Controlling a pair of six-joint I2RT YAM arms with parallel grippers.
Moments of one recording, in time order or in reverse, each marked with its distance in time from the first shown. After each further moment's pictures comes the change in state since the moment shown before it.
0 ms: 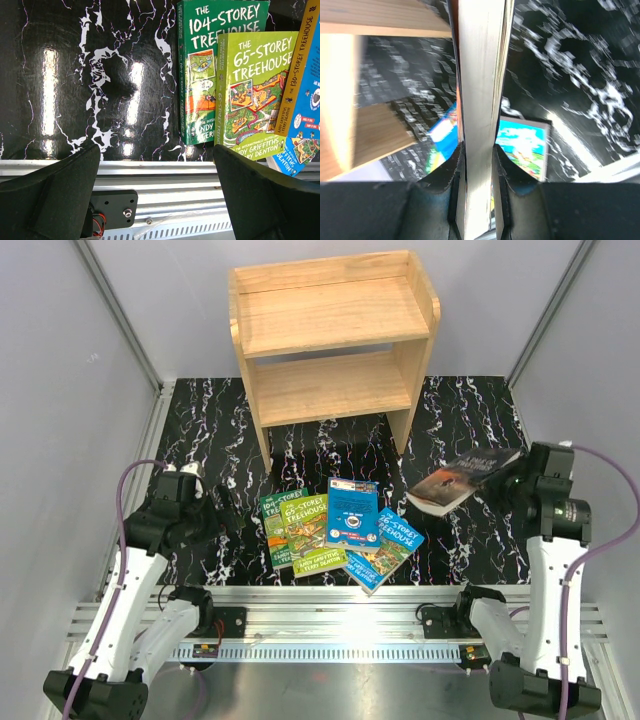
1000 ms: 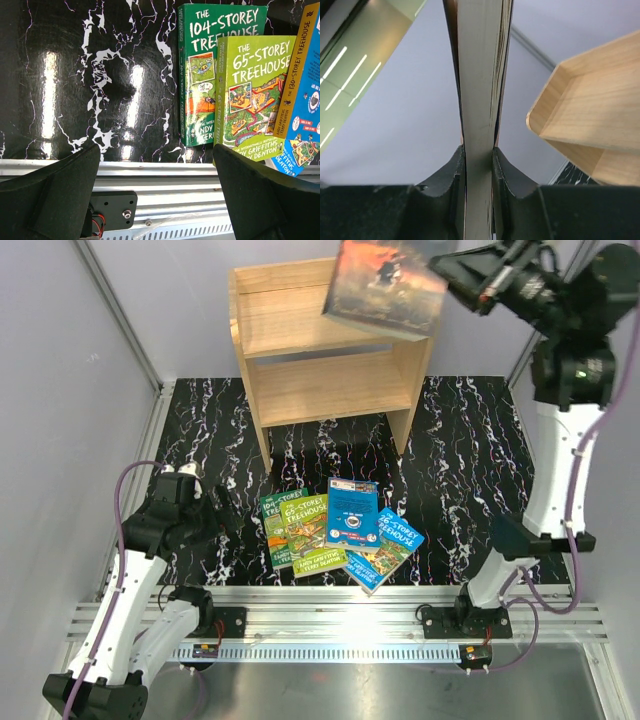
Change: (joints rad) left arm -0.003 -0.016 0.000 0.000 -0.015 -0.011; right arm 0.188 0.879 1.515 0.589 -0.694 0.330
